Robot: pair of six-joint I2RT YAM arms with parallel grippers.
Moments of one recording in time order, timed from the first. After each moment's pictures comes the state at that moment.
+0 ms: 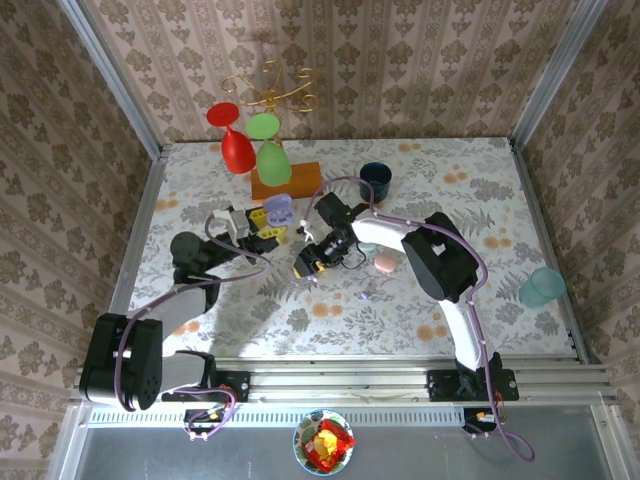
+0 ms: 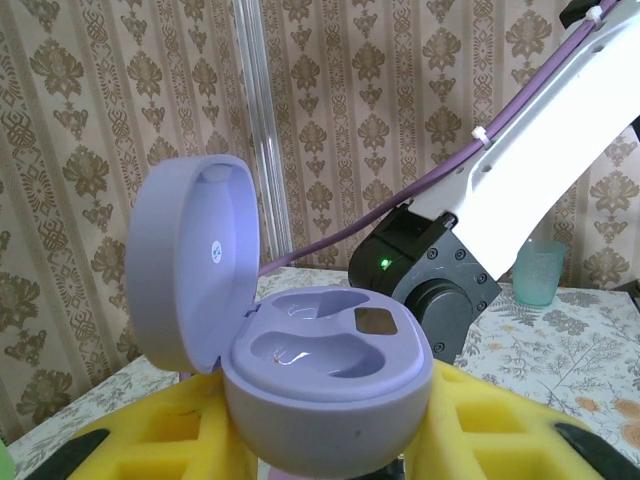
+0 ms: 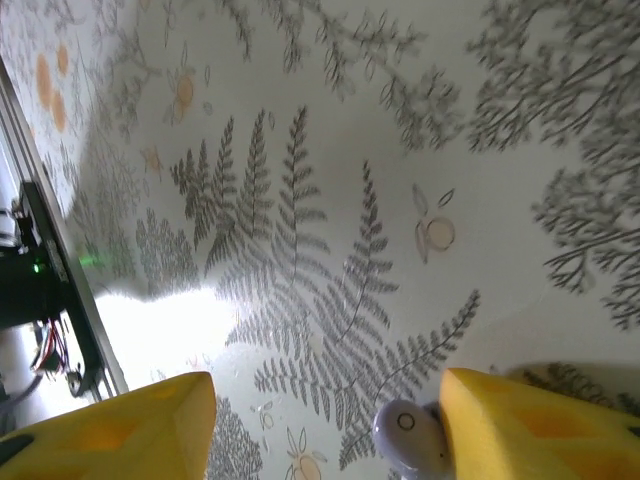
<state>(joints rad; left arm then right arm) -0.22 1.24 0.41 1.16 1.00 -0.15 0.64 2.18 1.52 -0.59 -0.72 0.12</state>
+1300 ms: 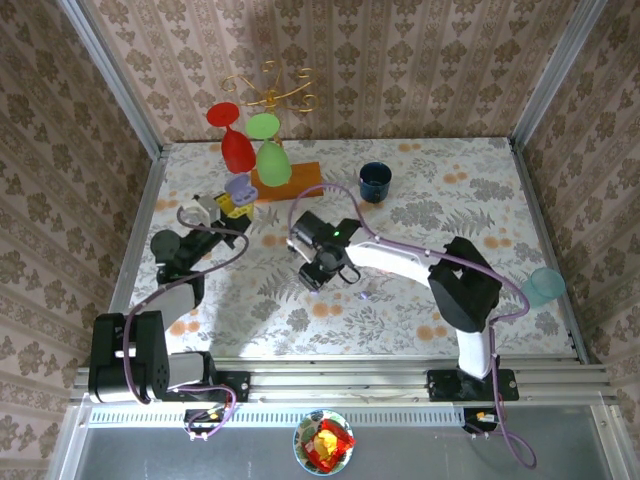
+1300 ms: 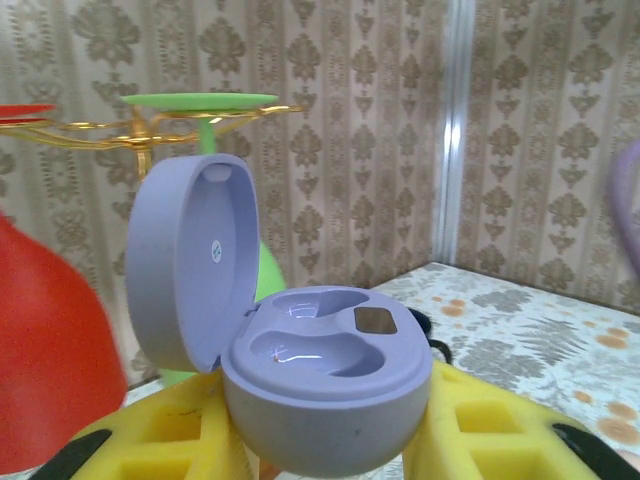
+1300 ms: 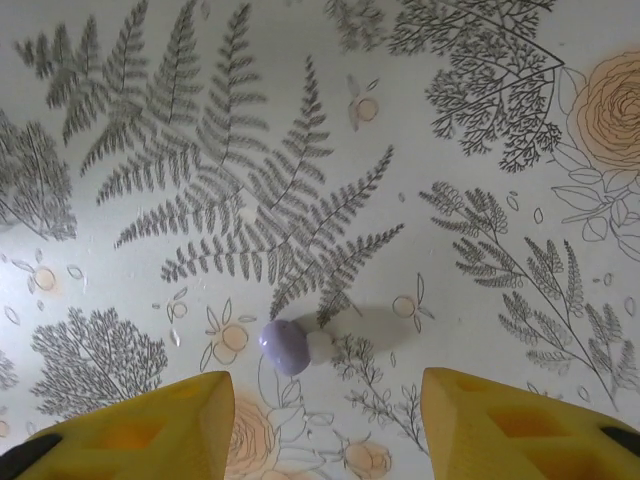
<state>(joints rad) 0.02 1.27 0.41 1.16 0.83 -0.20 0.95 1.96 1.52 -0.83 0.12 0.05</state>
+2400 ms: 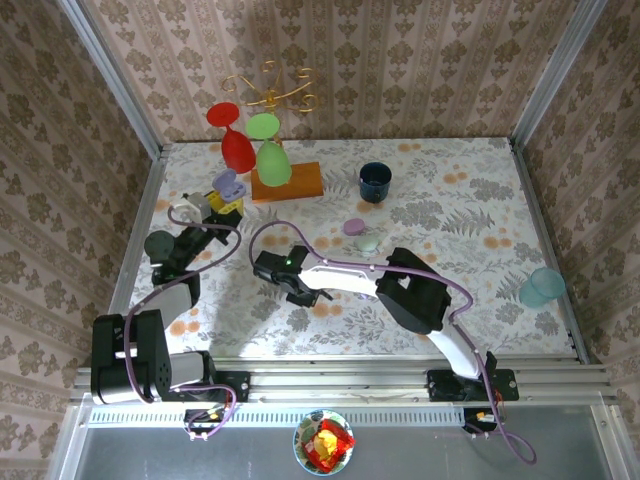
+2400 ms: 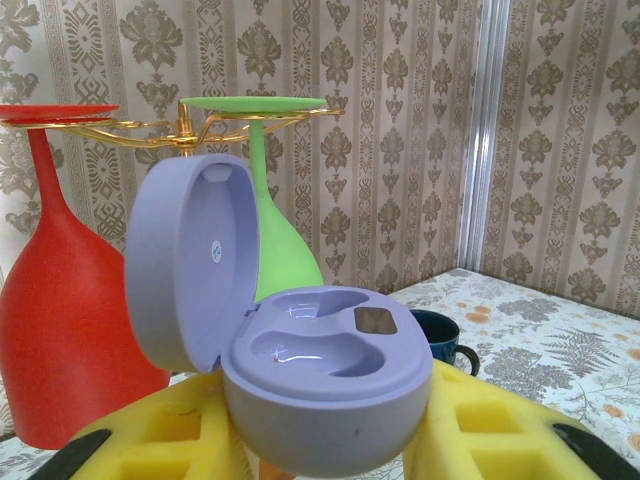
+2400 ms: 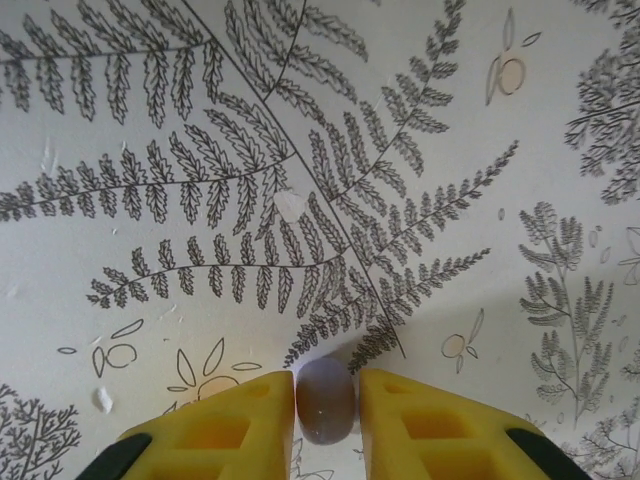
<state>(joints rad) 0.04 1.27 0.41 1.16 0.81 -0.21 1.06 2.22 1.71 -0.99 0.37 -0.03</state>
